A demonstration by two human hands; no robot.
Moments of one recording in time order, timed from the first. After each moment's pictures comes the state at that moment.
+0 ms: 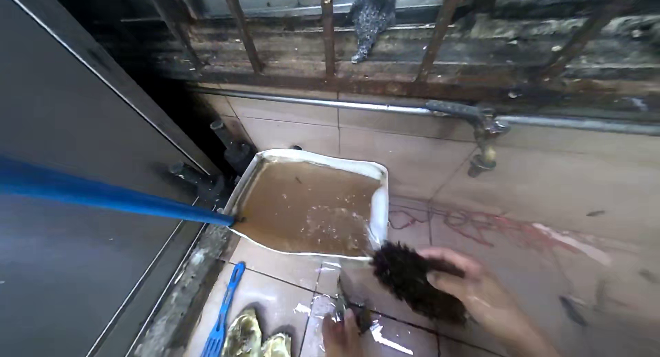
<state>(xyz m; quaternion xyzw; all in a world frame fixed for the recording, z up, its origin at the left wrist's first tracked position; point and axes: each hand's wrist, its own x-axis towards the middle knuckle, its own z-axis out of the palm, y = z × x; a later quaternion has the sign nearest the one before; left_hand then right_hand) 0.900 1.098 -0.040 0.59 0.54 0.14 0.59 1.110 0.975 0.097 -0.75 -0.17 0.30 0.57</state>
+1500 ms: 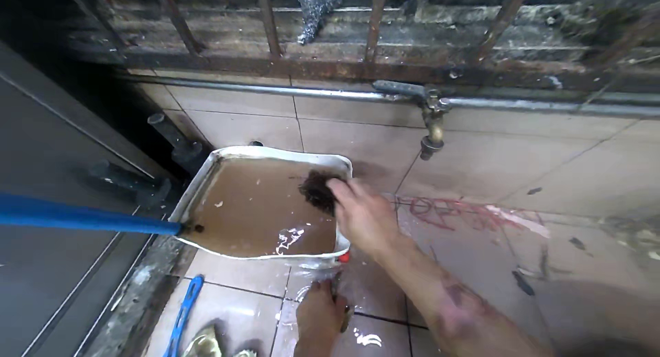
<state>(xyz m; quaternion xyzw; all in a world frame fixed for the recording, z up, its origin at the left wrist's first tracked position) 0.987 1.156 -0.026 0.85 0.35 -0.28 0.28 1.141 1.096 0.107 -0.87 -0.42 -0.10 0.24</state>
